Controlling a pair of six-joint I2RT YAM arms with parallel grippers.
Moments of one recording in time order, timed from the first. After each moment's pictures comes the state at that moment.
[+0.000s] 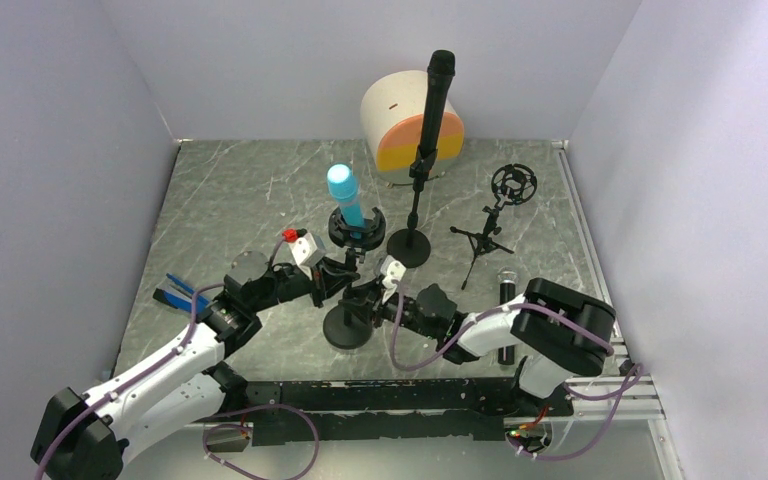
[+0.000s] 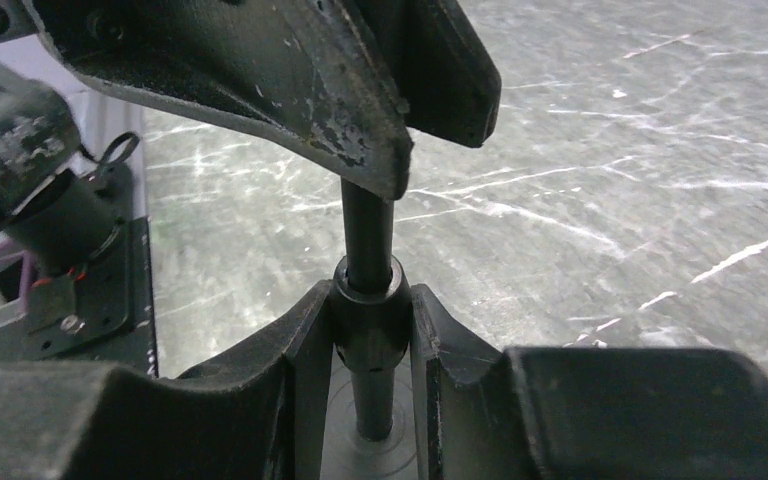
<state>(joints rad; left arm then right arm) -0.64 0.83 0.44 0.34 0.50 -0.12 1.06 1.58 0.39 1.21 -0.13 0.14</state>
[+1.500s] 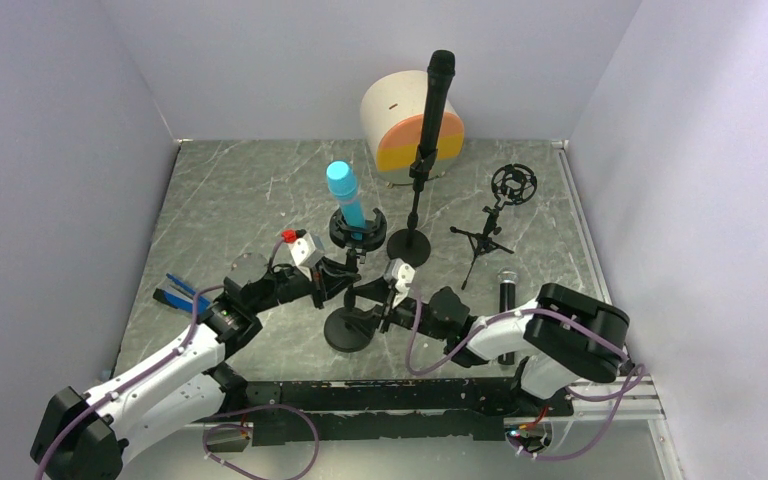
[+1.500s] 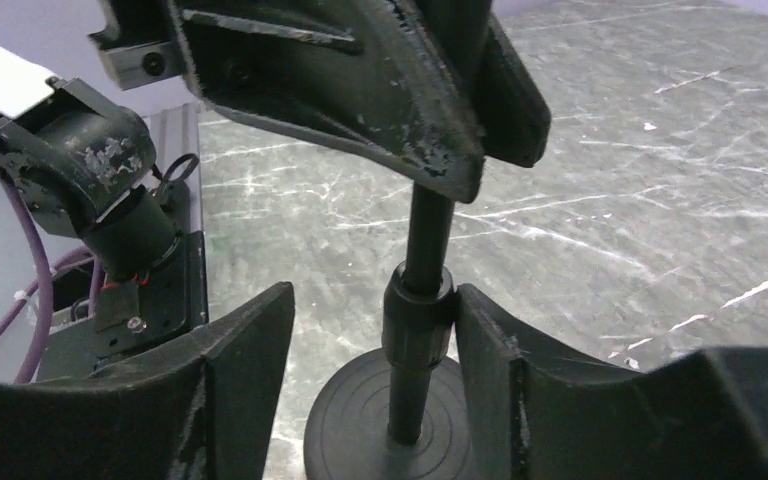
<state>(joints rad) -0.65 0.83 0.43 0.38 0.51 -0.15 1.08 1.51 0.33 1.28 -0.16 0.17</state>
